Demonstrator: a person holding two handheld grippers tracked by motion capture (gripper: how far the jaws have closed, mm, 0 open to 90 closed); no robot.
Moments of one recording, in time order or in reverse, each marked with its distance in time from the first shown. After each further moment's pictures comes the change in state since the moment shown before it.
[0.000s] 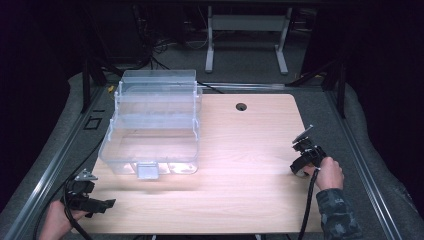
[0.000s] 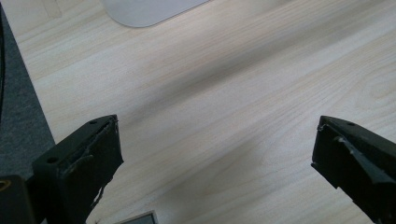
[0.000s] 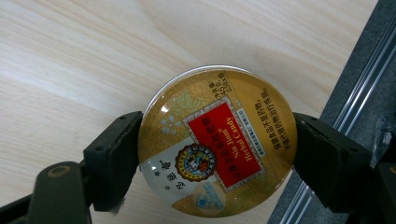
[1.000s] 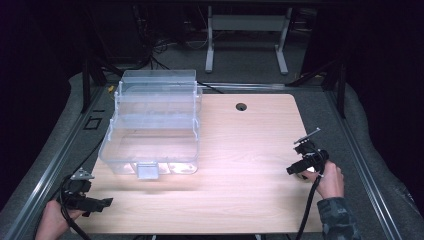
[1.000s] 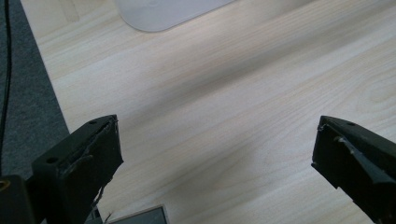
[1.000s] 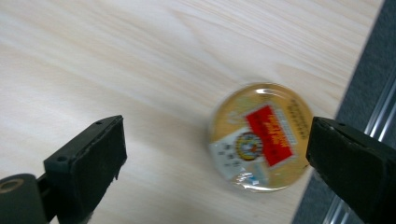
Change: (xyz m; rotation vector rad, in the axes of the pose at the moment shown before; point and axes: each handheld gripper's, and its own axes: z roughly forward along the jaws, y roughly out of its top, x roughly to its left) left arm 0.005 0.001 -0.009 -0.011 0.011 -0.017; right arm 0.019 -0.023 -0.033 -0.189 0.120 -0.004
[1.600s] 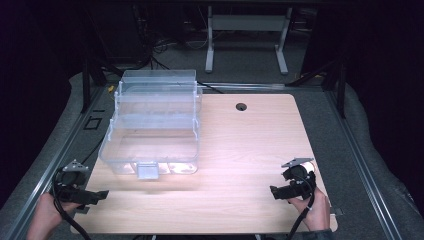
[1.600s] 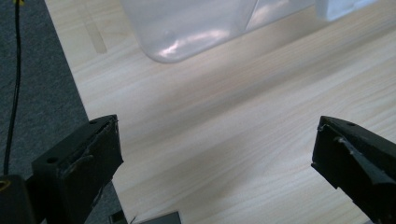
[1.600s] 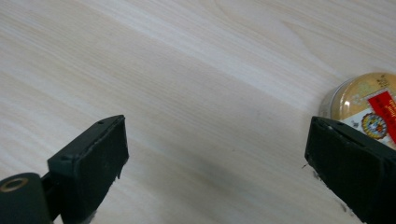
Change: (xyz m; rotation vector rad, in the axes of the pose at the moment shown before) left arm 0.008 0.020 -0.023 -0.034 -0.003 -0.008; right arm 0.079 -0.053 -0.012 -0.224 0.010 -0.036
